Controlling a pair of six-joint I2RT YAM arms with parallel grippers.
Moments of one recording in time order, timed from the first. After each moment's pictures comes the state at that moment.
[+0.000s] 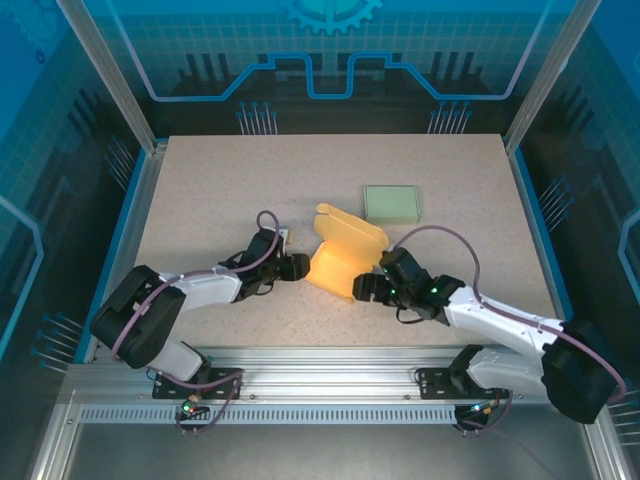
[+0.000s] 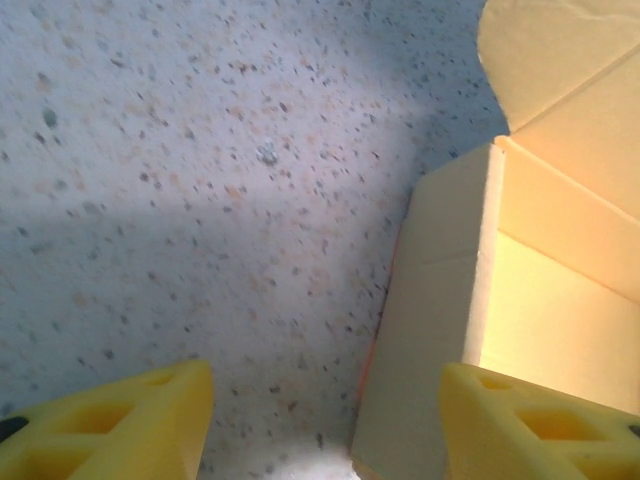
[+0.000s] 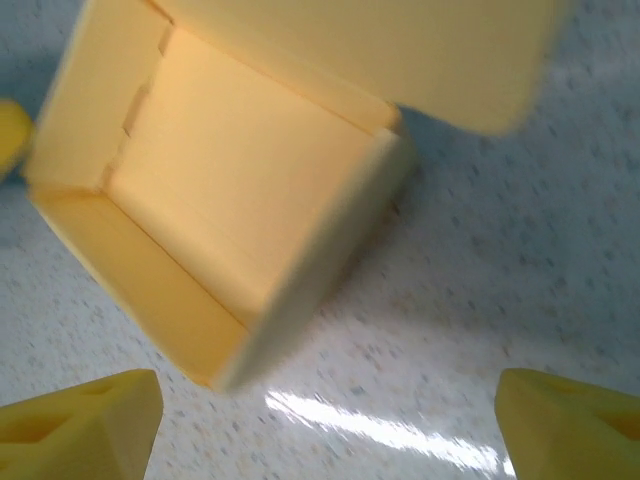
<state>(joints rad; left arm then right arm) -0.54 1.50 0.57 0.16 0.07 -0.55 0.73 1.15 0.58 -0.36 0.02 0.80</state>
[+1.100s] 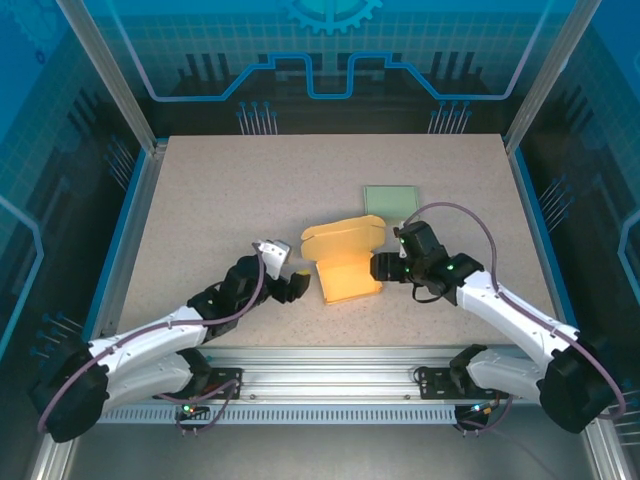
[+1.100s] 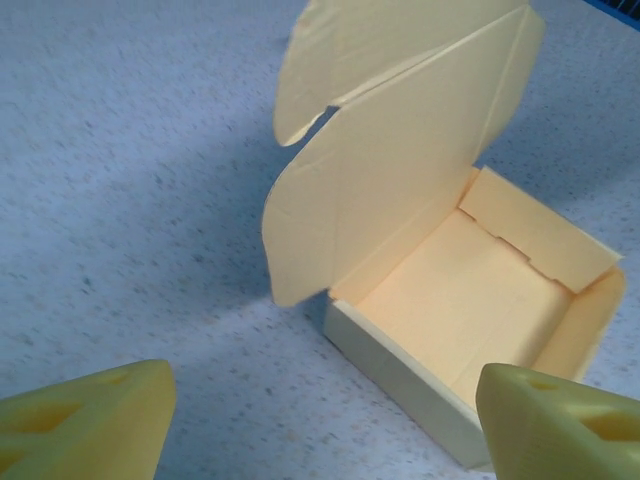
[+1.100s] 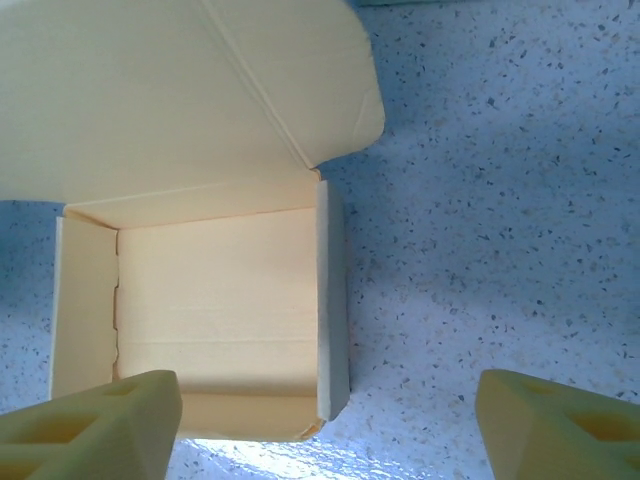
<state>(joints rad) -0.71 0.99 0.39 0.13 -0.13 -0.18 0.55 1.10 0.73 -0.55 0.03 0.48</state>
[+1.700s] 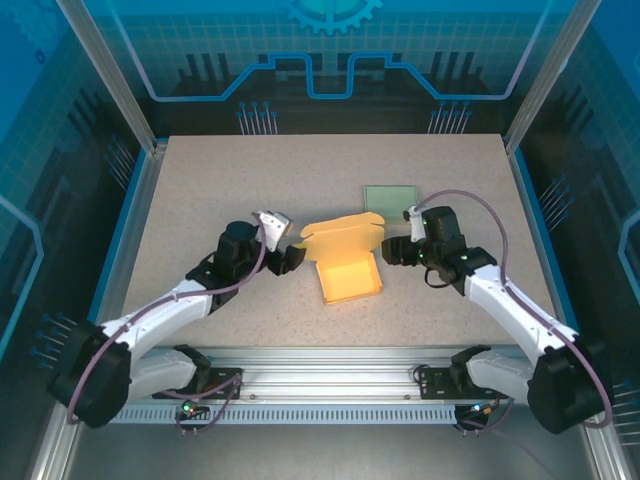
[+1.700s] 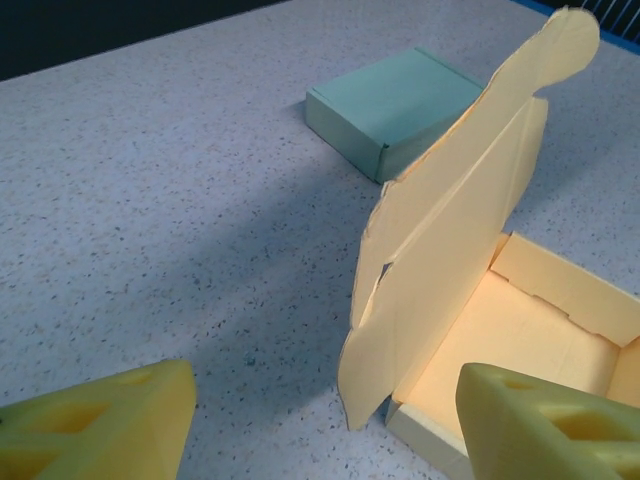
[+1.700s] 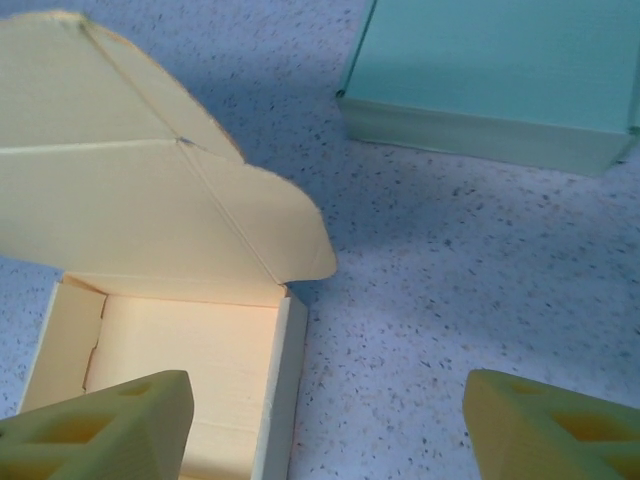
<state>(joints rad) -0.49 1.17 0.58 0.14 0.15 0.01 0.34 1.14 0.74 -0.39 -0.13 0.20</state>
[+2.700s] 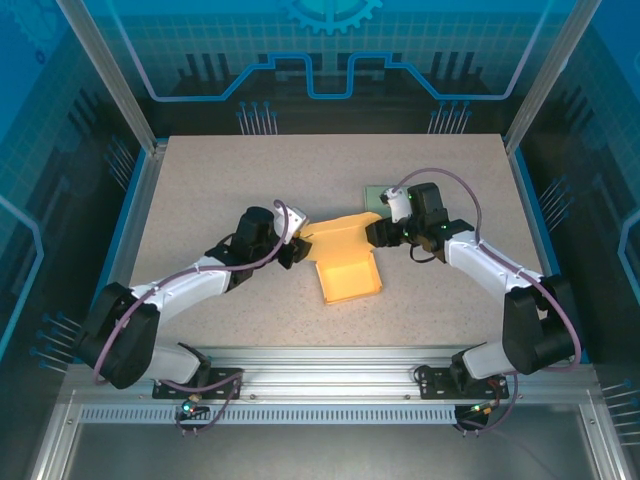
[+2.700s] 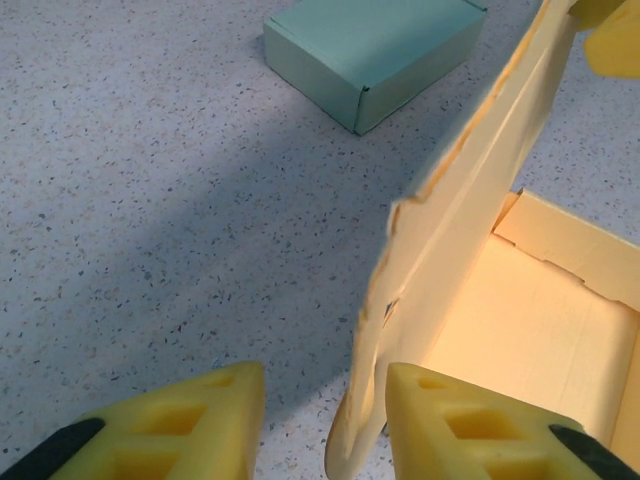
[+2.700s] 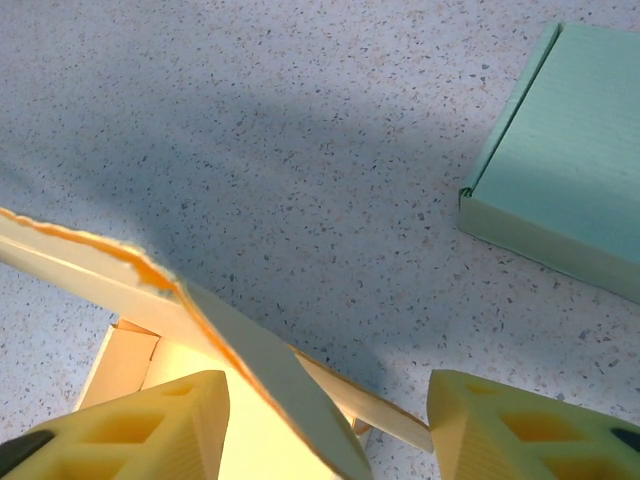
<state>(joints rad) -0.48 1.38 0.72 0.07 0.22 0.07 0.32 1.43 0.91 -0.28 -0.35 0.06</state>
